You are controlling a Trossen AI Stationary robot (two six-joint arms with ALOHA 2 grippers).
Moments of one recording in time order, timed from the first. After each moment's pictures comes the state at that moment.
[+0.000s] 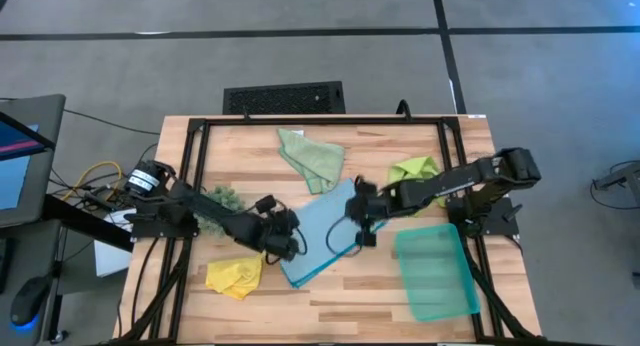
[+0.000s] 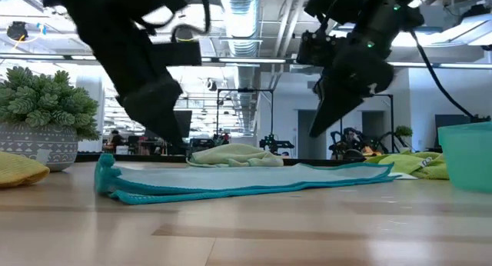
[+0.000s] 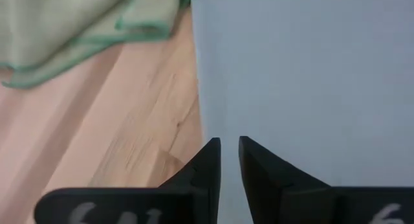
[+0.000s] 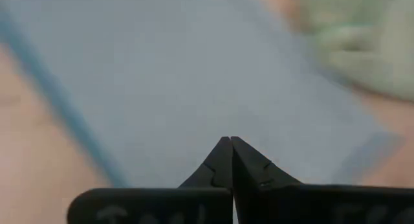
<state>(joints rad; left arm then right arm) -0.33 1.74 0.97 -0.50 -0.63 -0.66 0.14 1.61 0.91 -0.32 0.11 0.11</state>
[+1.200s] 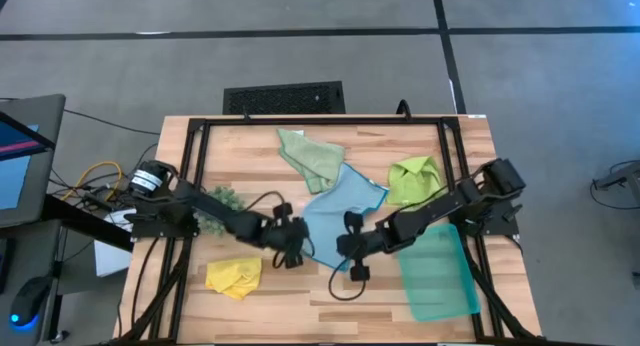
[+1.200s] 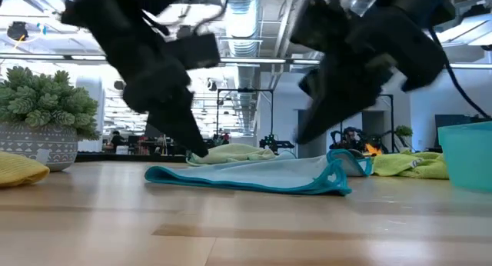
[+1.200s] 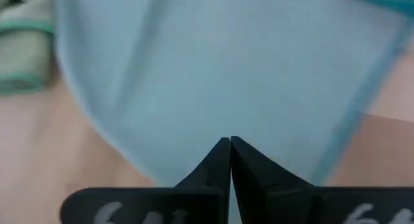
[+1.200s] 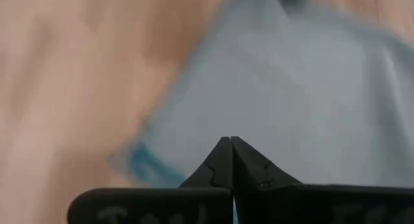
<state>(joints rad) -0.31 1.76 0.92 -0.17 -0.40 -0.40 0.37 1.78 0.96 -0.09 0.18 0.15</state>
